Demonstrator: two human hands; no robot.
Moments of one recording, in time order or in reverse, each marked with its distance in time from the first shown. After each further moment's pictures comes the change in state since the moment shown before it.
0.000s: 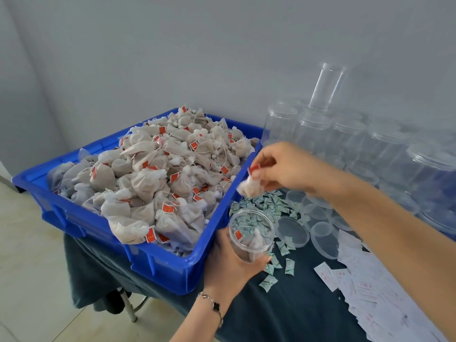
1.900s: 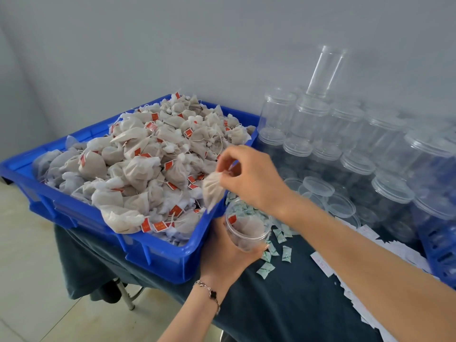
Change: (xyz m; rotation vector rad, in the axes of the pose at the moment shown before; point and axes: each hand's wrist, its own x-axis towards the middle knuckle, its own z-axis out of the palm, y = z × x) left_hand 0.009 -0.002 0.004 -0.088 -0.013 0.031; right_hand 0.002 0.006 0.065 -0.034 0.270 -0.328
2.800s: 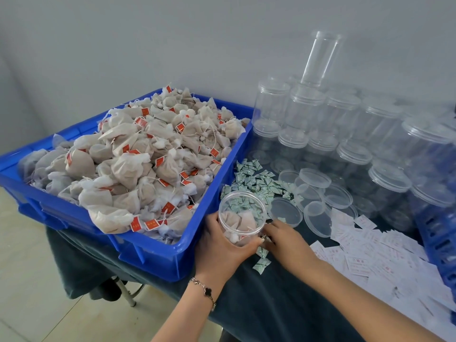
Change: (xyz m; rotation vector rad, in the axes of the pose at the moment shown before) left_hand -0.008 0.000 -0.002 0.067 0.029 -0.073; right_hand -0.108 0.155 0.037 -0.452 -0.266 0.301
